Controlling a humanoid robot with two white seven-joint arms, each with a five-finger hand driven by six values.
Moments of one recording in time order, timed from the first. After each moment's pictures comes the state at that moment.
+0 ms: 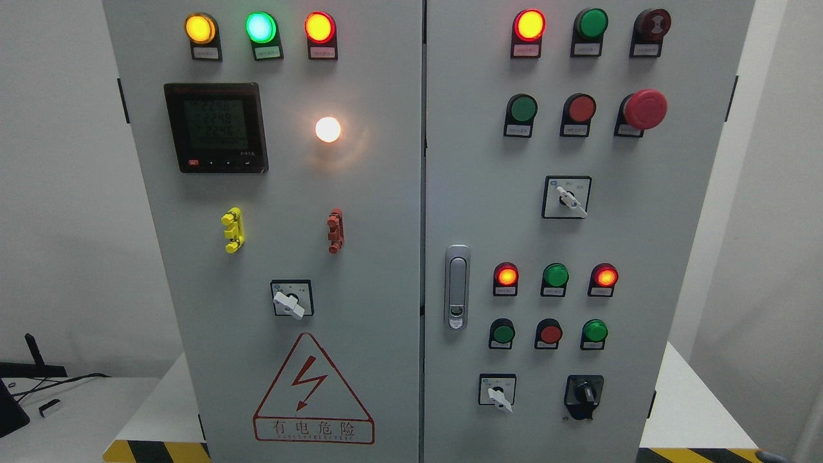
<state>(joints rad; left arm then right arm) -0.04 -0.09 0.08 0.06 0.00 -0.16 0.06 0.13 -0.30 -0.33 -1.88 -0.46 0.20 0.02</state>
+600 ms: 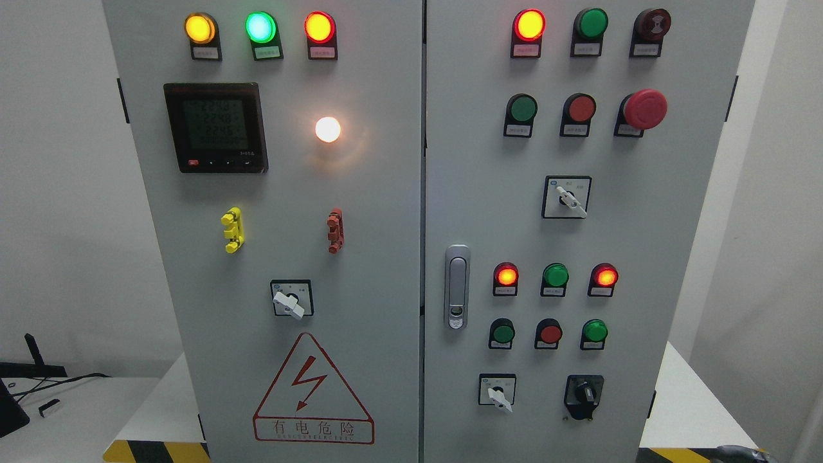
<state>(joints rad) -0.04 -0.09 0.08 0.06 0.00 -0.16 0.06 0.09 -0.30 -0.23 -1.87 -0.37 0.20 -0.02</state>
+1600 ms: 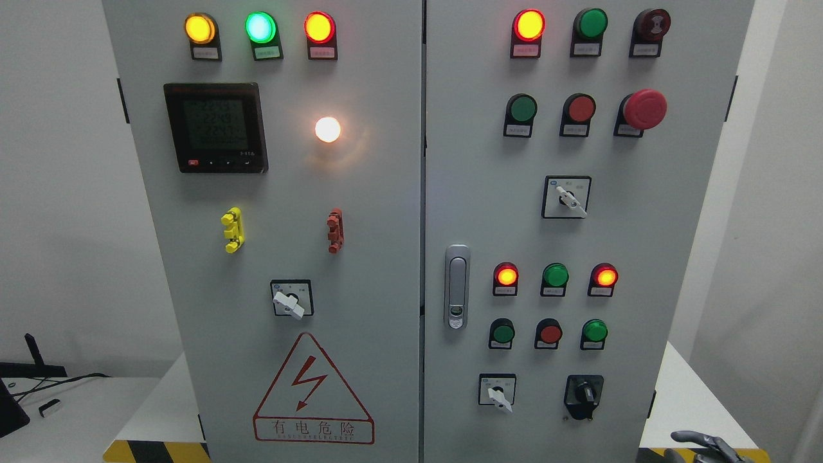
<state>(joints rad) -0.04 -0.09 0.08 0.06 0.00 -0.16 0.06 0.02 -0.28 -0.13 -1.85 -0.32 0.20 -0.03</state>
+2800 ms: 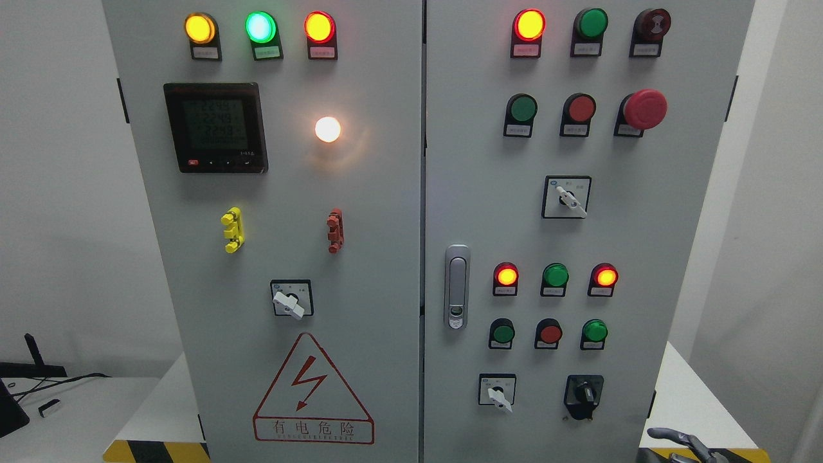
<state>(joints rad) -0.04 -0.09 0.08 0.06 0.00 -0.16 0.06 0.00 -0.28 -0.08 -1.81 -0.28 0.20 -0.03</state>
